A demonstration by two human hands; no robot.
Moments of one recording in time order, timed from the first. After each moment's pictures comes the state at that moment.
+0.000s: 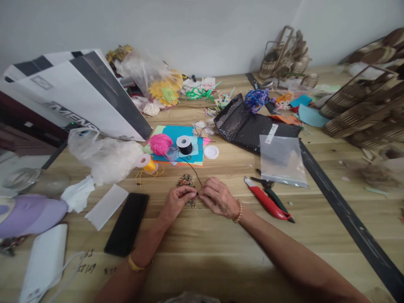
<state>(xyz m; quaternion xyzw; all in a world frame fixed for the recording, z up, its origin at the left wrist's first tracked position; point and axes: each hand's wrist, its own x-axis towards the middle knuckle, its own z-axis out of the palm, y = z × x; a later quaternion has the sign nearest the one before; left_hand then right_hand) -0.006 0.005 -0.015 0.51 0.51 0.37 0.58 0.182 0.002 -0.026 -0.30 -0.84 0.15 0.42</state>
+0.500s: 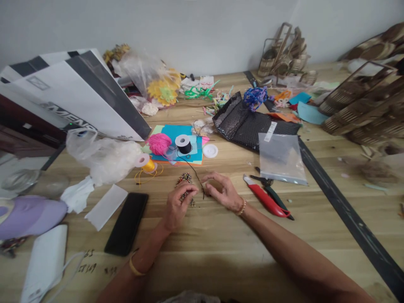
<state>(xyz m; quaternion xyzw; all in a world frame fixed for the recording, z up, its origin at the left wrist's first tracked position) 0.007 -0.010 0.011 0.68 0.48 0.41 0.38 0.191 0.005 -0.017 -0.38 -0.70 0.36 0.48</state>
